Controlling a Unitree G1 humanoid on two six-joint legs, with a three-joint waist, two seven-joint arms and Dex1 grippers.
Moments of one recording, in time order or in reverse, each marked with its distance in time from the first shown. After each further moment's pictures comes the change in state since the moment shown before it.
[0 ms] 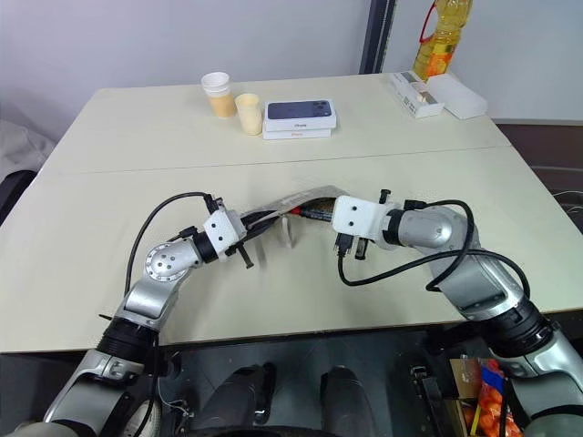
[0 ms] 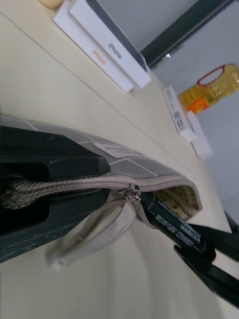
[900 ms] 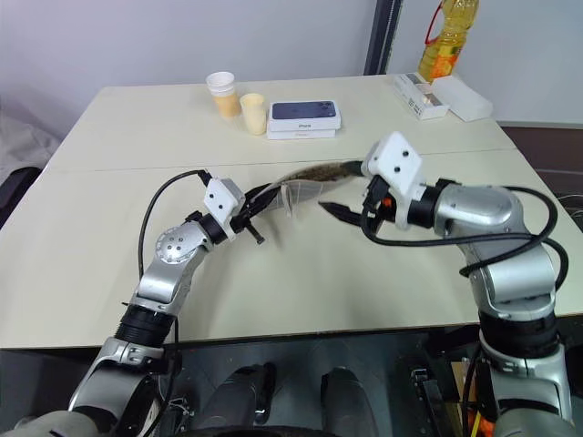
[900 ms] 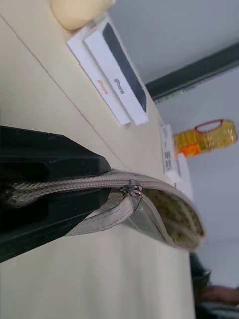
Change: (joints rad) left arm -0.113 -0.162 0.101 0.023 -0.129 0.241 0.141; right arm 0.099 0.200 -0.454 -0.193 0.502 0.391 0.043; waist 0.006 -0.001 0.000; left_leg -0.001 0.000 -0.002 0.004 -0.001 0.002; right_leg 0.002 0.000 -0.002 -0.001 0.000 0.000
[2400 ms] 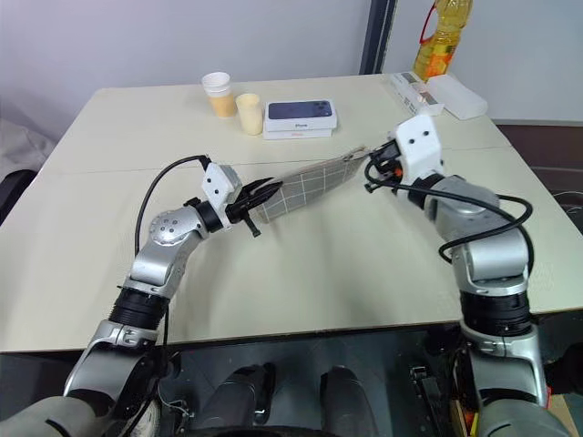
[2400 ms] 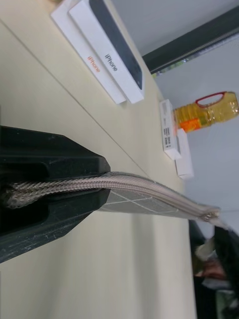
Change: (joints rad) left arm -0.067 0.116 -0.021 0.045 -0.007 -0.028 -0.163; right arm -0.142 0.008 0.002 0.308 -0.129 -0.055 -0.470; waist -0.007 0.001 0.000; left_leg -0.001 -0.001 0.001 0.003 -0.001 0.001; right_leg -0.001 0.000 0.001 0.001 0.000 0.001
